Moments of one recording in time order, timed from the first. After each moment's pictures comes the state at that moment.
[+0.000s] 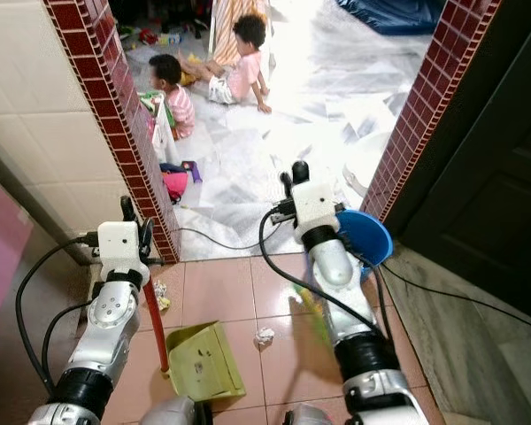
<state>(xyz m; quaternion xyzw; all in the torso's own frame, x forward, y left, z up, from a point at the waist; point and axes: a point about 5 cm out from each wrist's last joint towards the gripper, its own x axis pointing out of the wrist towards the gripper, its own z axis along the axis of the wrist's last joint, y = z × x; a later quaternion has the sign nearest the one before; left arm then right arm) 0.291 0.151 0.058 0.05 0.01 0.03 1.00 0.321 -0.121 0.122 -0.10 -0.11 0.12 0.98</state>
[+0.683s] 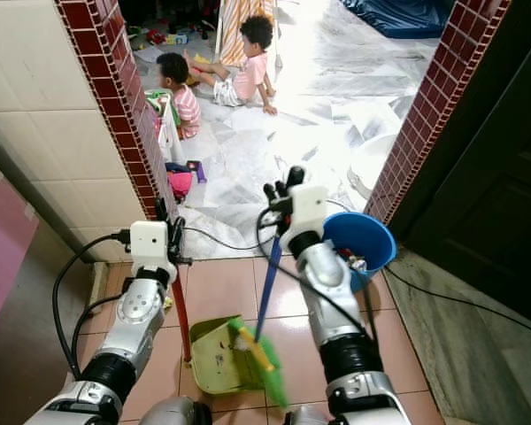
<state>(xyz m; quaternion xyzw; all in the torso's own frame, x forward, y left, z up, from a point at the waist) 0.299 0.115 0.047 0.02 0.01 -0.04 1.00 0.320 -0.101 0.114 0.07 -0.04 0.20 0.98</state>
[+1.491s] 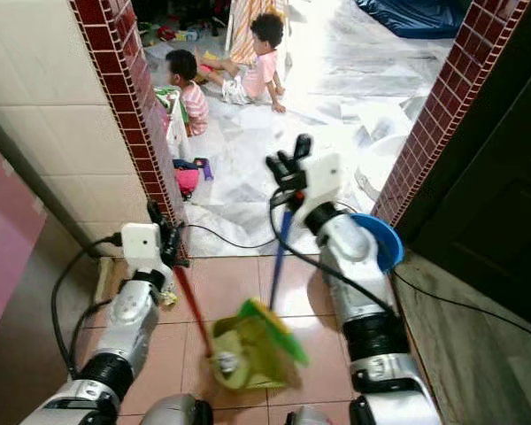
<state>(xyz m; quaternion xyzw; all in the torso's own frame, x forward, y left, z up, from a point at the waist) 0.299 0.121 0.042 -0.04 0.02 -0.06 1.00 0.331 -0.121 0.155 0.00 -0.09 0.25 0.96</state>
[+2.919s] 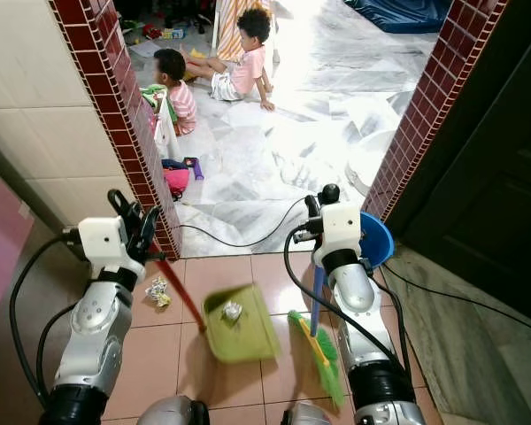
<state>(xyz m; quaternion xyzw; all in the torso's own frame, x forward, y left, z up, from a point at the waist) 0.277 0.147 0.081 -0.04 -0.03 -0.04 1.00 0.300 -0.151 0.099 -0.05 -0.06 0.08 0.99</state>
